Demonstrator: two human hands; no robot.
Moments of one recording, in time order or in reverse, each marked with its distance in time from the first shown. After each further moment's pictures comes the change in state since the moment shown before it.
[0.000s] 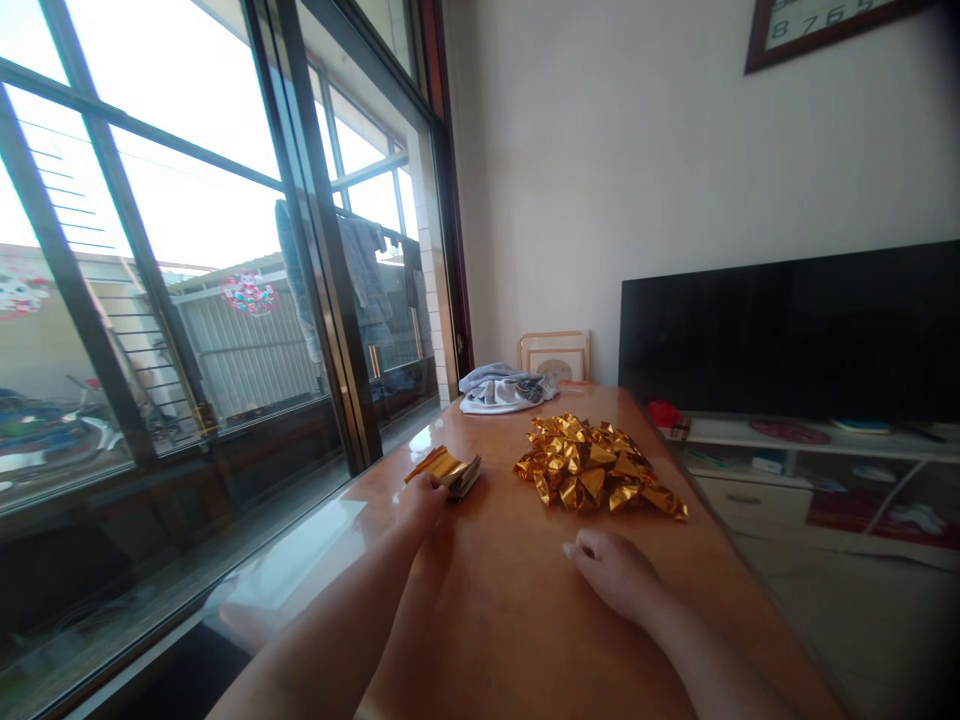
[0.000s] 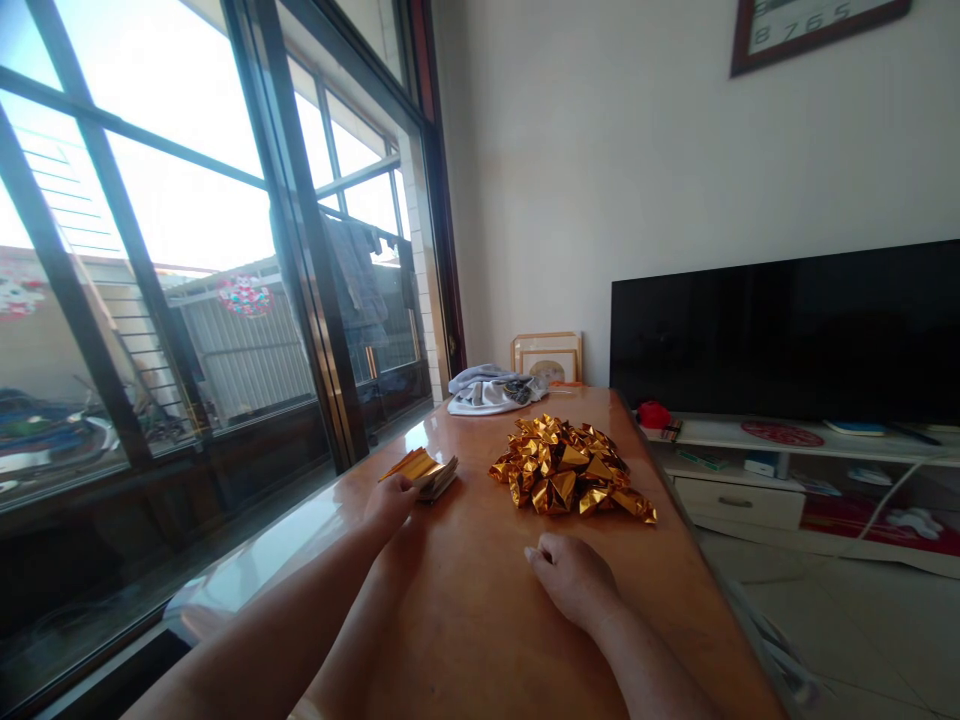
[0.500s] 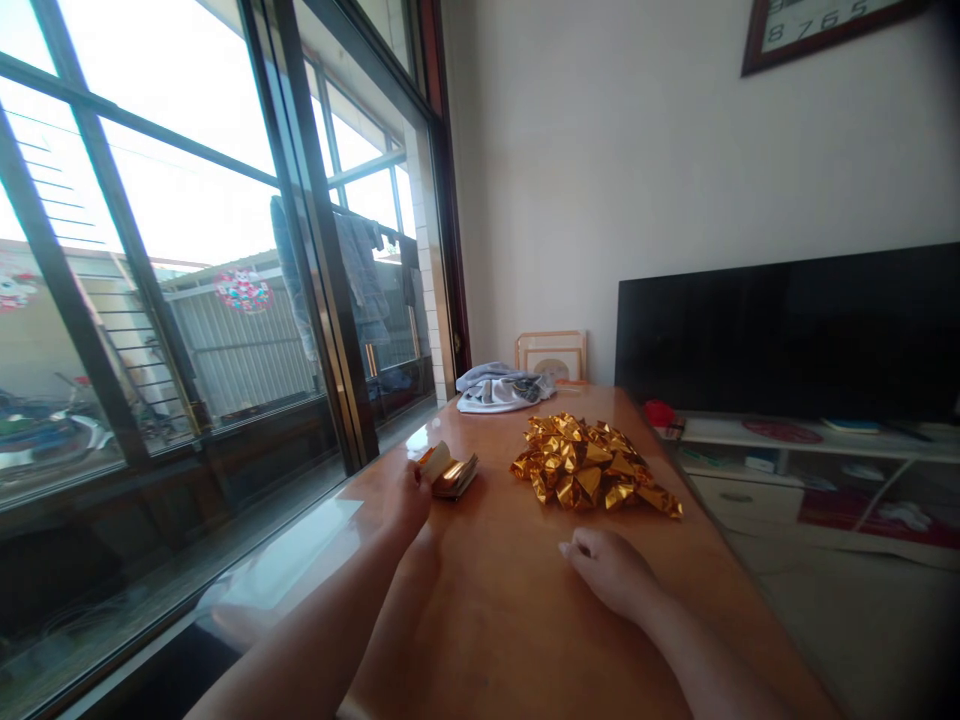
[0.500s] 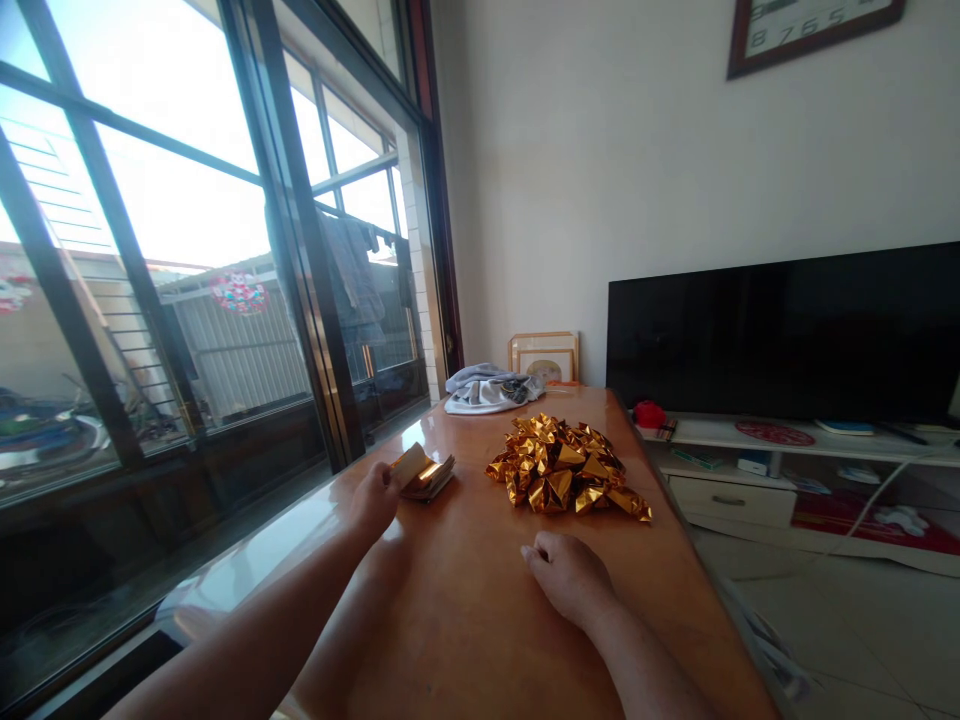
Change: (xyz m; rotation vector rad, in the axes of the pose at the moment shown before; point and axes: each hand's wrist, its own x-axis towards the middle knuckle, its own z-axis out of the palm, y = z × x) left_hand -0.010 0.013 -0.026 -0.005 0.085 0.100; right_hand 0.000 0.000 0.000 0.009 -0.002 0.000
